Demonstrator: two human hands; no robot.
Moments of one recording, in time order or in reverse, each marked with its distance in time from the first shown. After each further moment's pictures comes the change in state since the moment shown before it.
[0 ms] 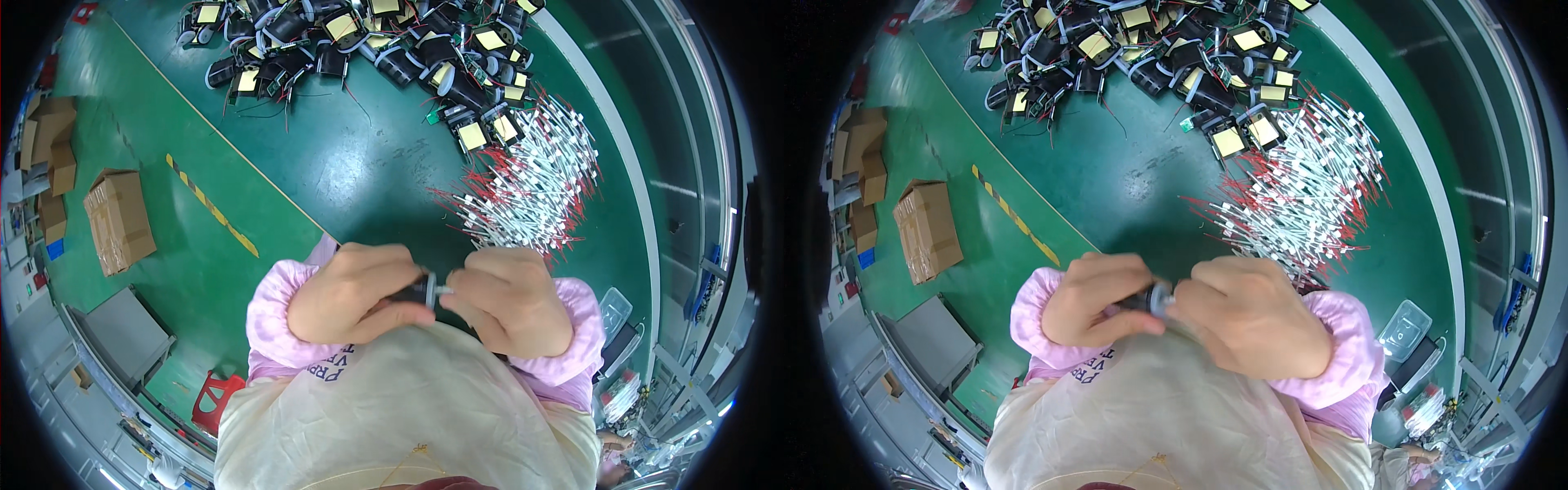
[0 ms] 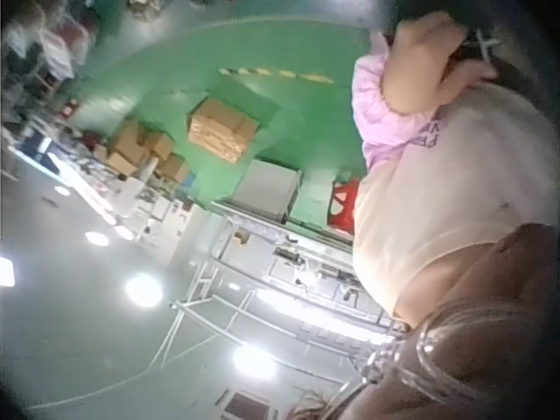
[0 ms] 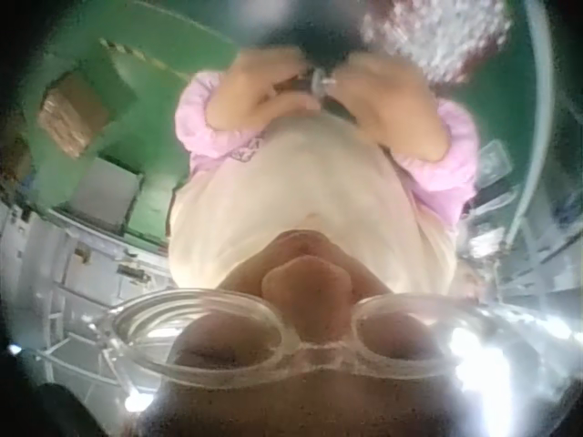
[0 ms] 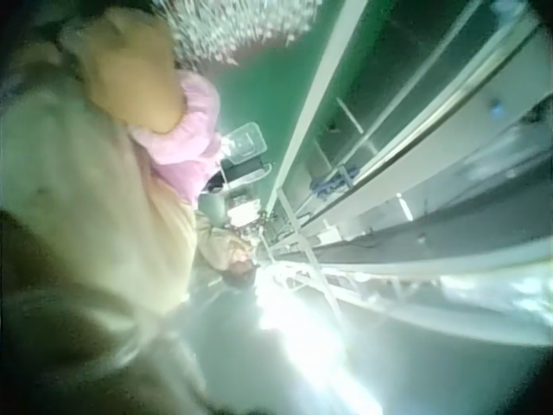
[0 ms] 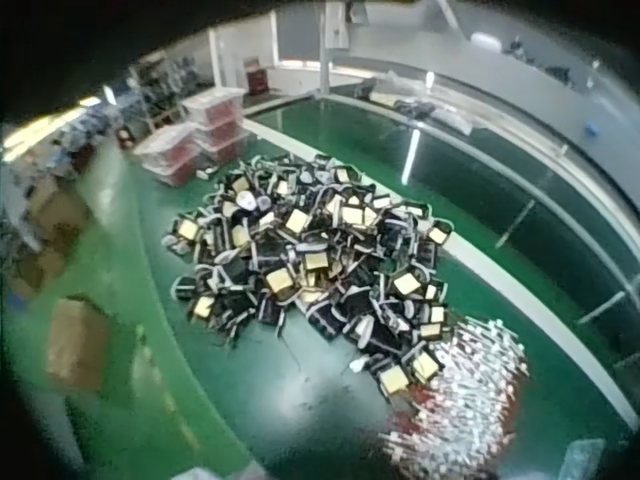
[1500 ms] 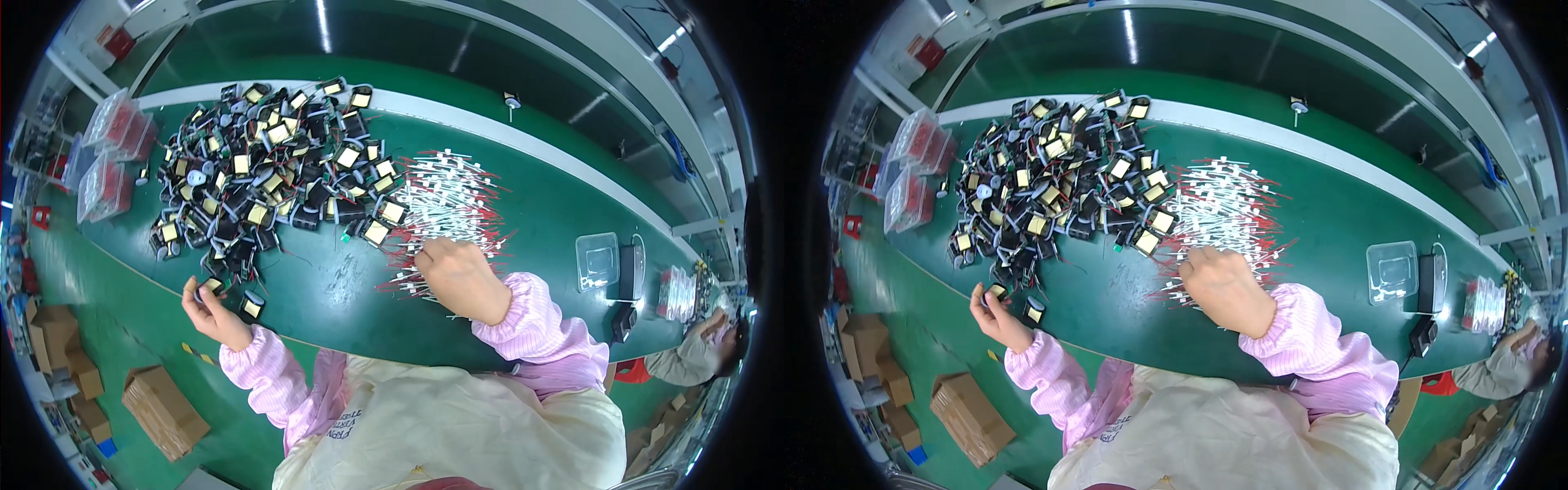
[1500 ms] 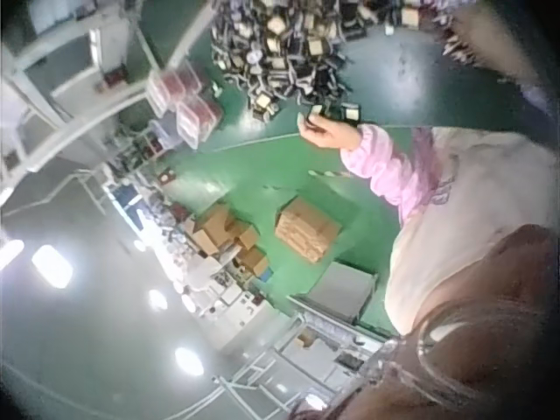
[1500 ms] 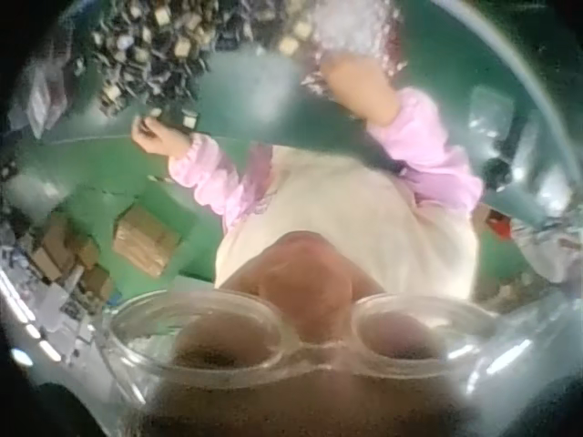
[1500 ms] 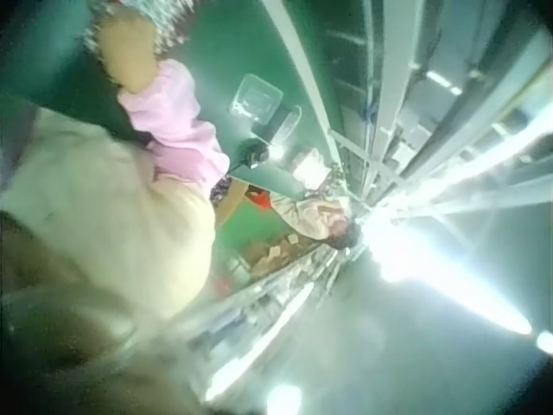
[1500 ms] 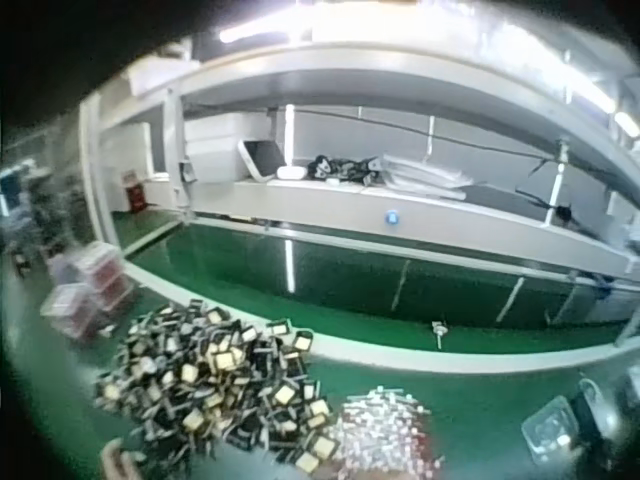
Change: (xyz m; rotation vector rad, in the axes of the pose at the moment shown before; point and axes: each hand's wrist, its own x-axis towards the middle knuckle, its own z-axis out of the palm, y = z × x) left_hand 0.012 -0.127 -0.122 0.266 1.150 -0.057; right_hand -0.020 0.039 0.017 -0.731 0.282 0.378
